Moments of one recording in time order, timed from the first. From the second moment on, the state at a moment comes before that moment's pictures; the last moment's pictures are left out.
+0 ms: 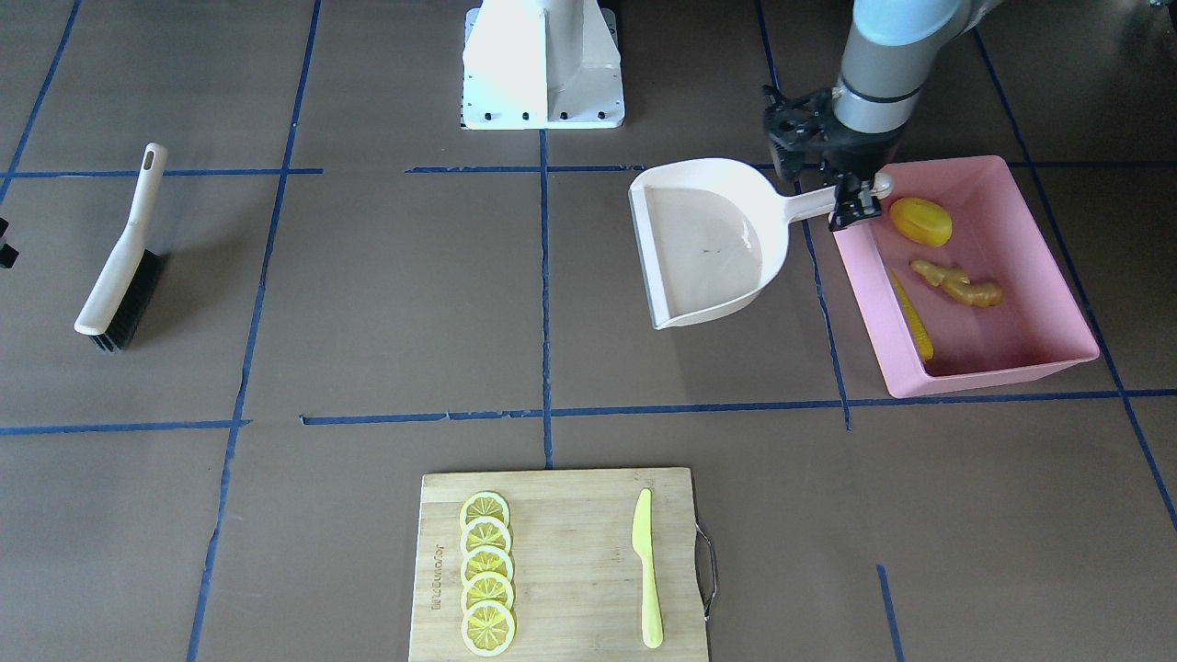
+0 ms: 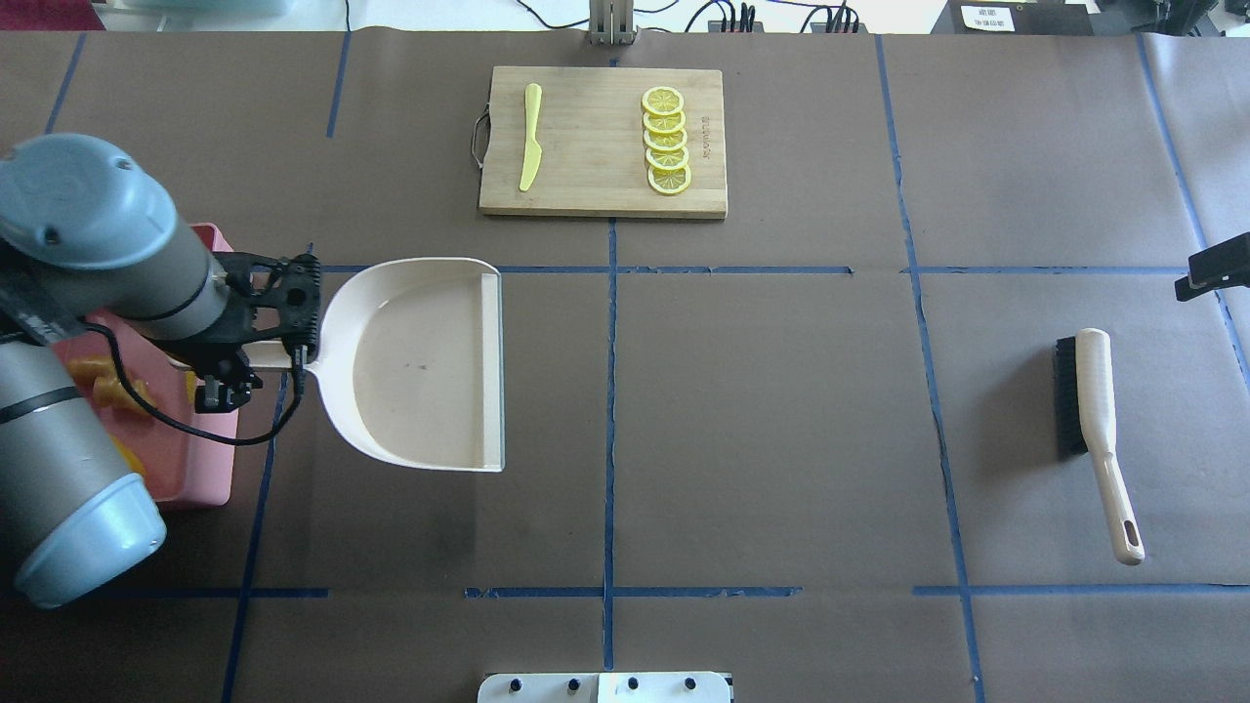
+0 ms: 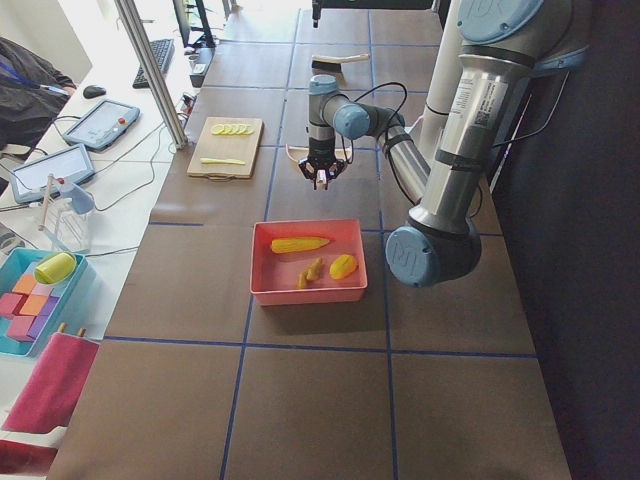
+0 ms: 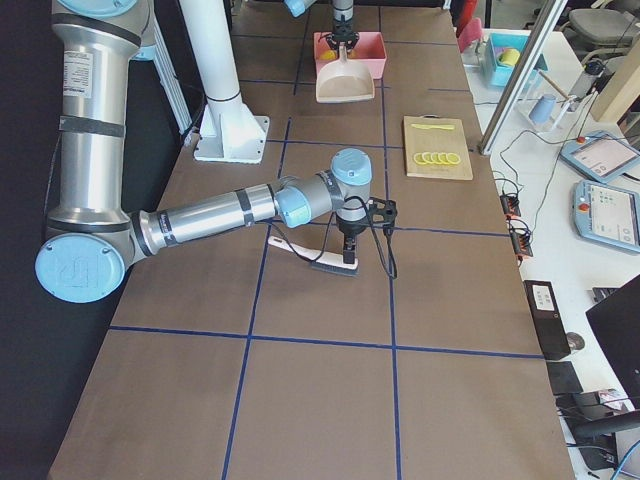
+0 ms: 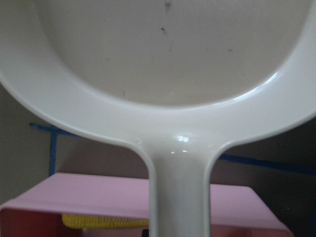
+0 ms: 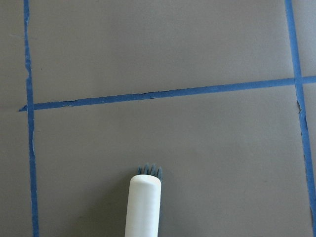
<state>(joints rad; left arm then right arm) -0.68 -1.92 -2.07 -1.24 -1.92 0.51 1.24 -1.67 1.94 -1.40 2.29 0.61</state>
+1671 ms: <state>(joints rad) -0.58 -2.01 -1.82 -1.53 -1.89 0.43 1.25 -1.65 1.93 -1.40 2.29 0.61</state>
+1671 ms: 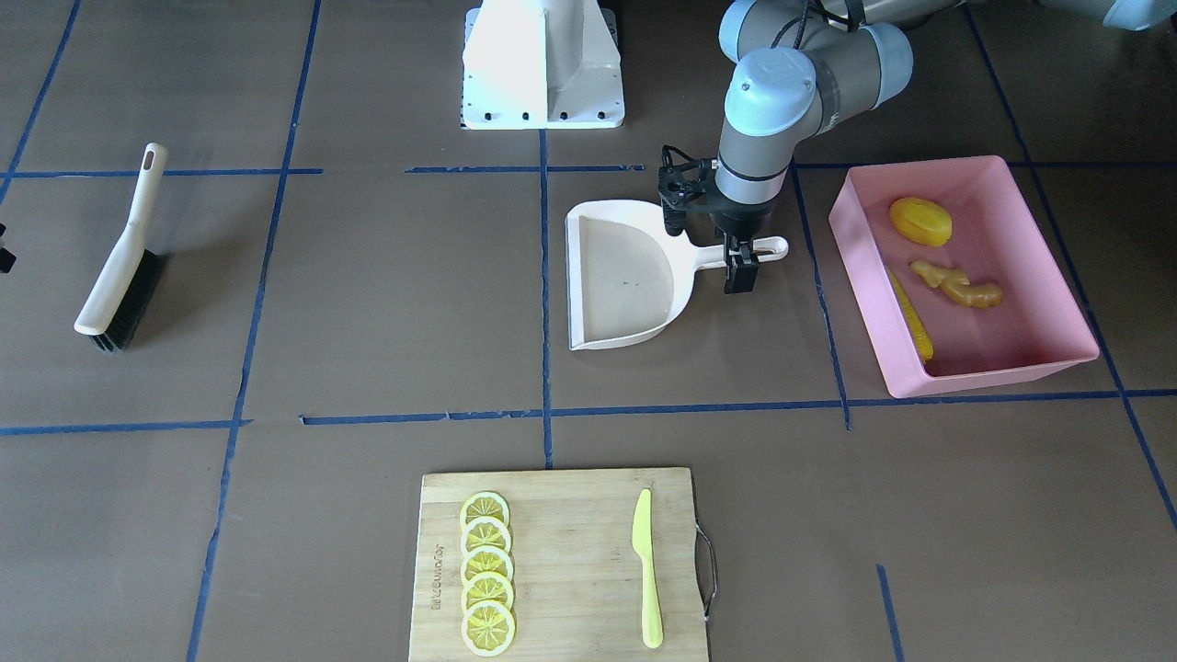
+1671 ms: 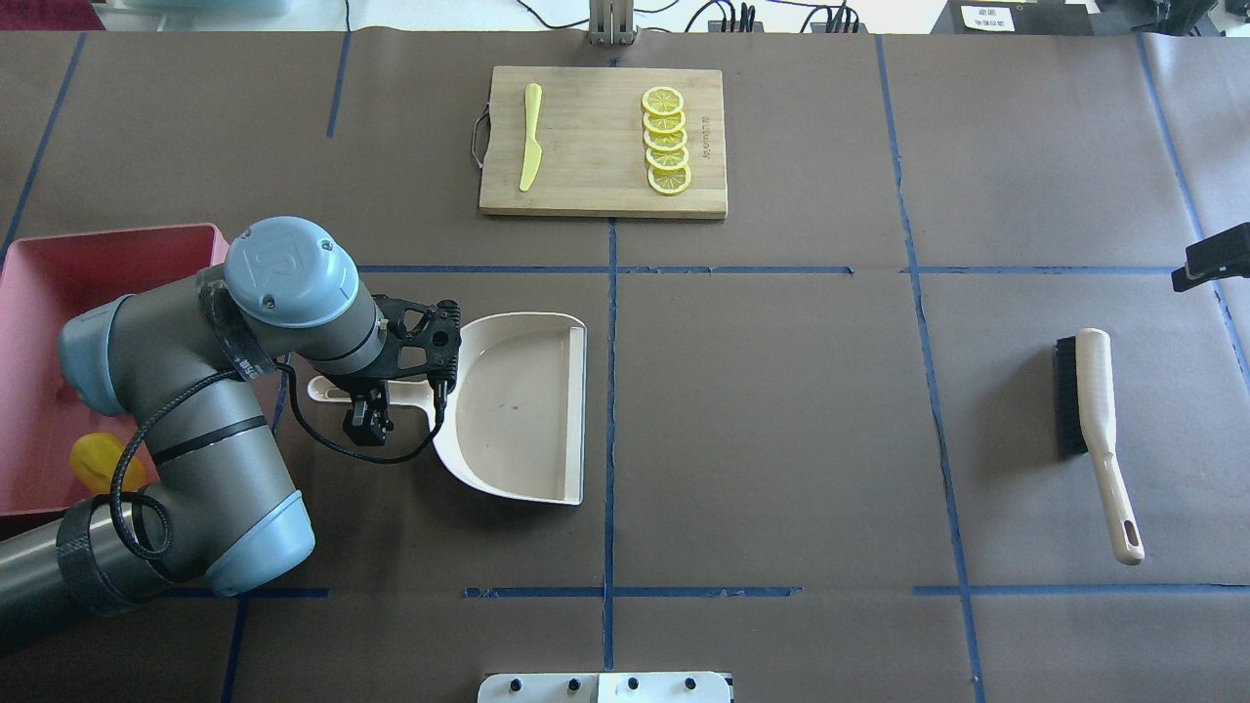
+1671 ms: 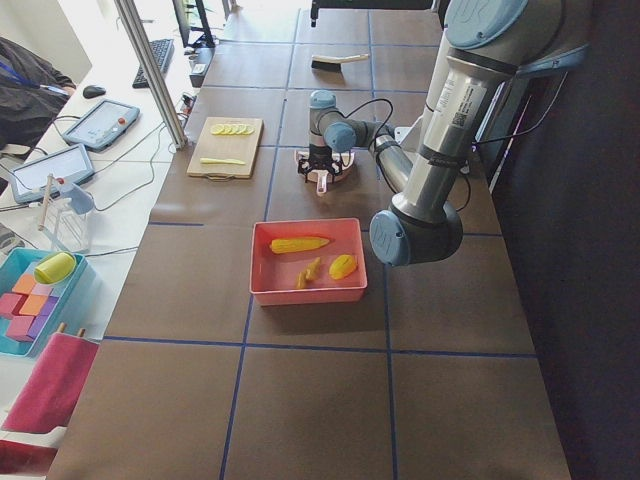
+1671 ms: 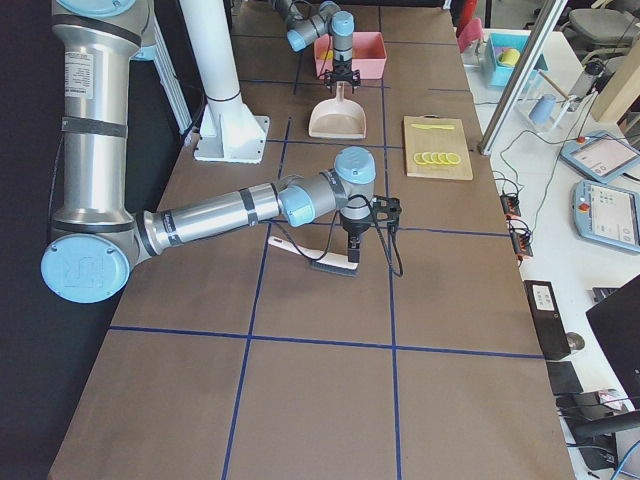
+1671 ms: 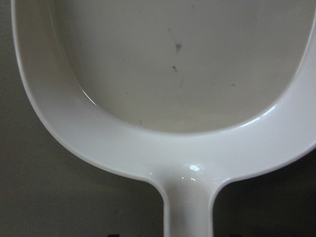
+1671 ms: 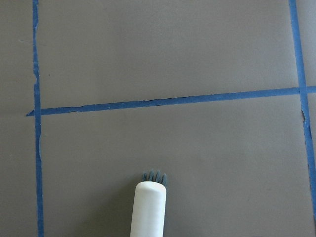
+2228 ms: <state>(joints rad) -0.64 -2.01 -1.95 -1.45 -1.90 0.25 1.25 -1.64 1.93 -1.40 2.28 0.61</state>
